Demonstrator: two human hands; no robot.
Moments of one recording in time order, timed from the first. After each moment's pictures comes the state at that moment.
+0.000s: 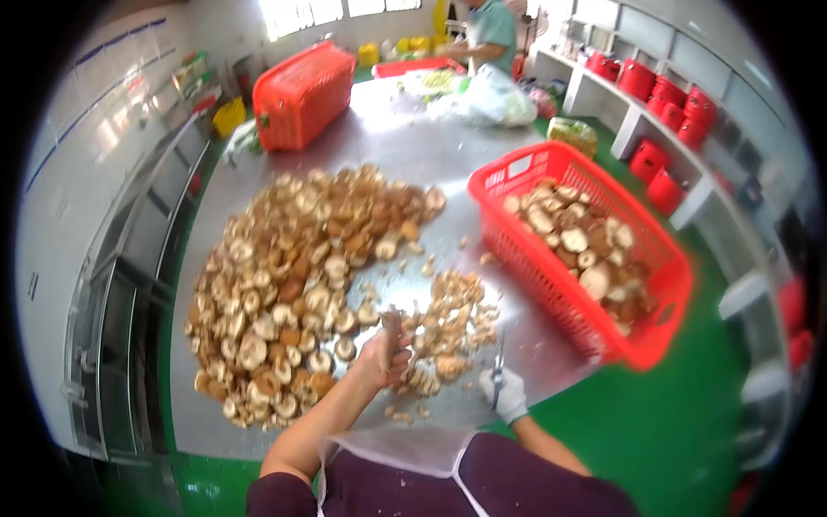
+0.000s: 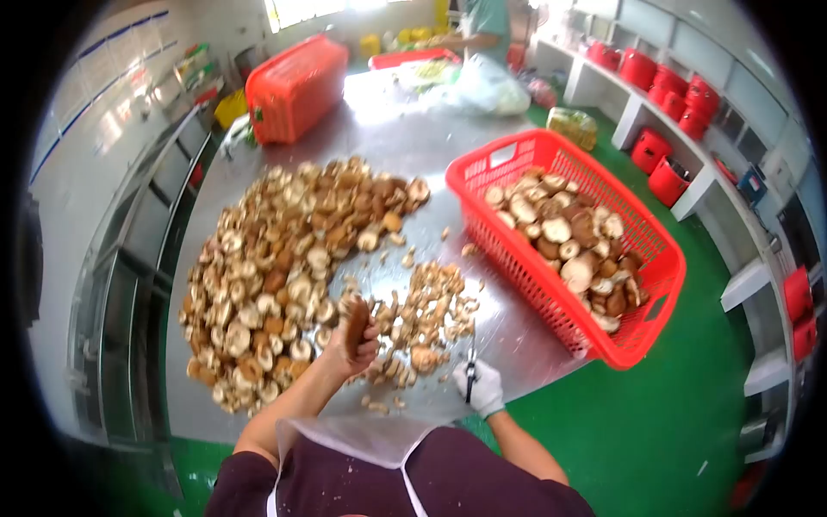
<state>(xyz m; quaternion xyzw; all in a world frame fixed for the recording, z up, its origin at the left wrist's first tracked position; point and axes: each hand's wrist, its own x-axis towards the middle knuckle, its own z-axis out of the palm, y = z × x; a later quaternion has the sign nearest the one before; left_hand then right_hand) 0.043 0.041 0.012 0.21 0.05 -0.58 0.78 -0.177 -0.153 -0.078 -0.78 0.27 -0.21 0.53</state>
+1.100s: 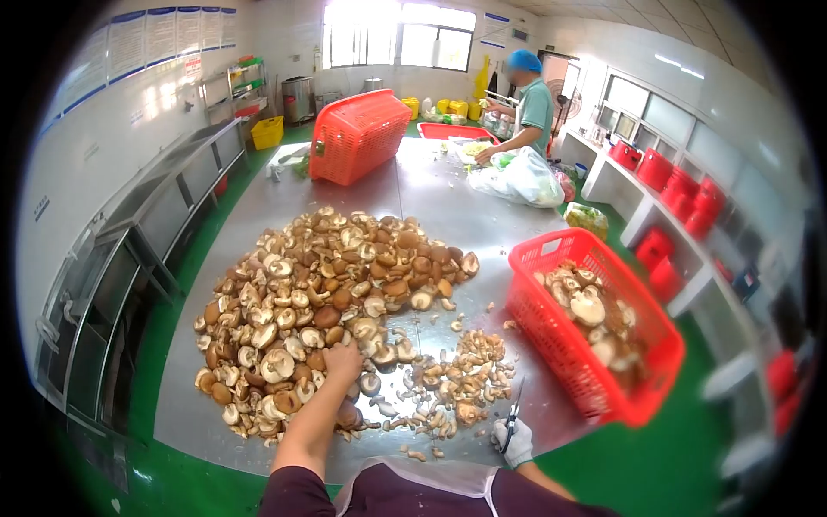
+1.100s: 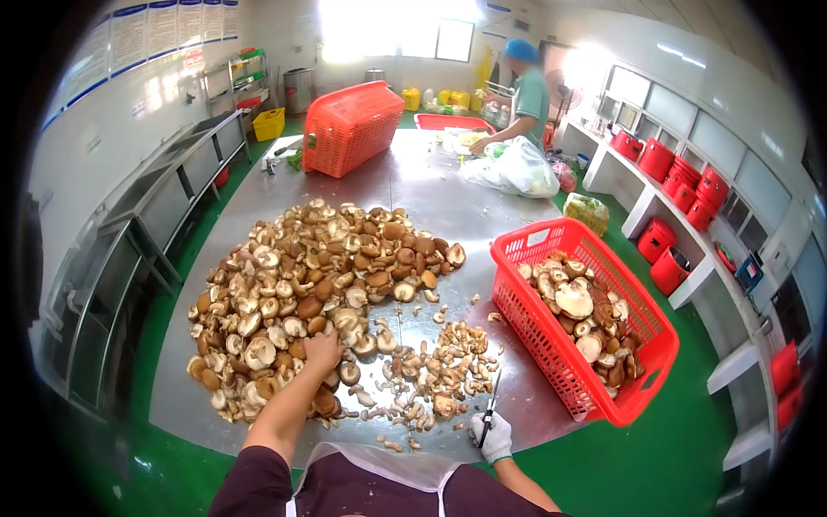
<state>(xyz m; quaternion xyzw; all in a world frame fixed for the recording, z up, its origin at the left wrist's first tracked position) 0.149 0.134 -0.060 0.98 -0.18 0.03 0.05 -0.172 -0.140 -0.062 -0.65 0.34 -0.13 0.66</state>
